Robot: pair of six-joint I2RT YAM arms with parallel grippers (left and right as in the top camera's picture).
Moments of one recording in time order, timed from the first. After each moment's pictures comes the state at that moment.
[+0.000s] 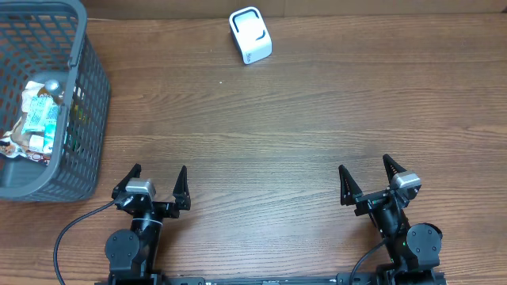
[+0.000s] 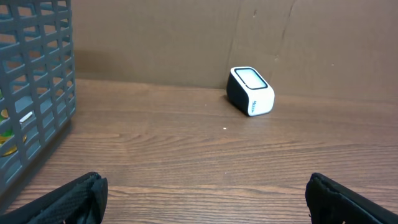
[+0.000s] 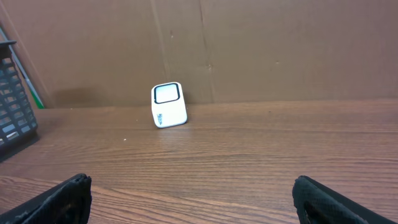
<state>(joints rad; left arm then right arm) 0.02 0.02 0.01 -0.06 0.13 -0.14 0.10 0.01 0.02 -0.02 -0.18 0.15</state>
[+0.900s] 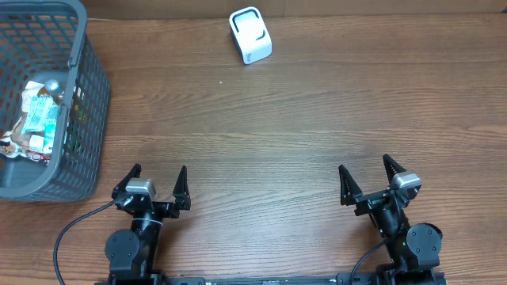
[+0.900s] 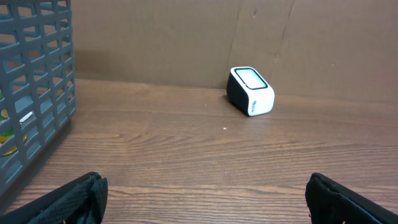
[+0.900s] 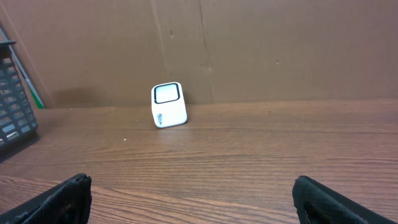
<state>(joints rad) 0.02 0.02 0.01 -0.06 0.13 -0.14 0.10 0.01 0.02 -0.02 -0.18 0.15</state>
